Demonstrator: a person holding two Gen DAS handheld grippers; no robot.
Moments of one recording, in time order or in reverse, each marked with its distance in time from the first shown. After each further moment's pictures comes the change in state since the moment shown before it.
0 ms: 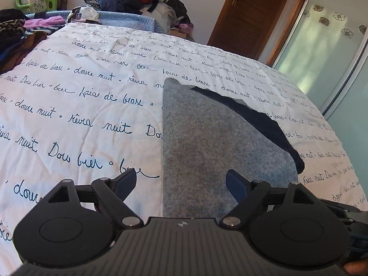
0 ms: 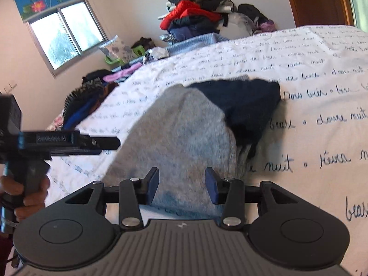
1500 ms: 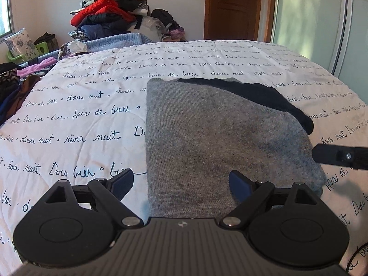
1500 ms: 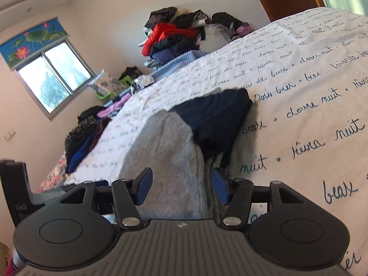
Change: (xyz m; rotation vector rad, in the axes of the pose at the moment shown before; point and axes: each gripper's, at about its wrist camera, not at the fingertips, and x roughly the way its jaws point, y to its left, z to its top) left arm 0.016 -0.049 -0.033 0.264 -0.041 0.144; right arm -0.028 -0.030 -0.001 0.187 -0.112 0.010
